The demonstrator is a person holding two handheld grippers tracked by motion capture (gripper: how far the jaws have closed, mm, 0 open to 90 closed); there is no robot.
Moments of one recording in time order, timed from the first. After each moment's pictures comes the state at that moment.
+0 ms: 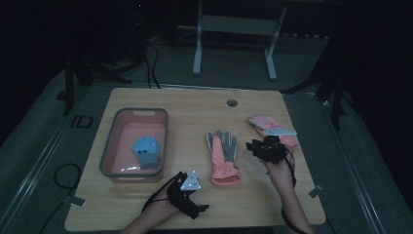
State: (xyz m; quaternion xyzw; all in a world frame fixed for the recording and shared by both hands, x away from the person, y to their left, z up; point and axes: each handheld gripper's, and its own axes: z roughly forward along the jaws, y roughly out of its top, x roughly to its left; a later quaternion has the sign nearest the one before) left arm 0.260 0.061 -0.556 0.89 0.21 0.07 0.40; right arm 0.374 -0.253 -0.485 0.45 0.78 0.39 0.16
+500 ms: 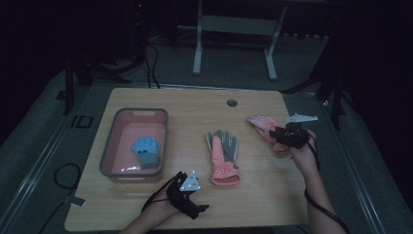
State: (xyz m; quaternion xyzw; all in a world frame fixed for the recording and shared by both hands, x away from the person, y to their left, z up) left arm 0.259 0.062 -0.556 0.89 0.21 0.07 0.40; right arm 0.432 -0.327 -0.479 0.44 0.80 0.36 0.21
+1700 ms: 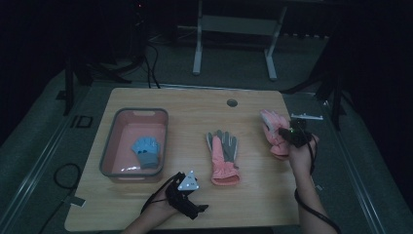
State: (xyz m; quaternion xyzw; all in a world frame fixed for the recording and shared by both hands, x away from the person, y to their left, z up) left arm 0.258 0.063 -0.558 0.89 0.21 0.07 0.40; right arm 0.416 -0.322 -0.468 0.60 0.70 0.33 0.22
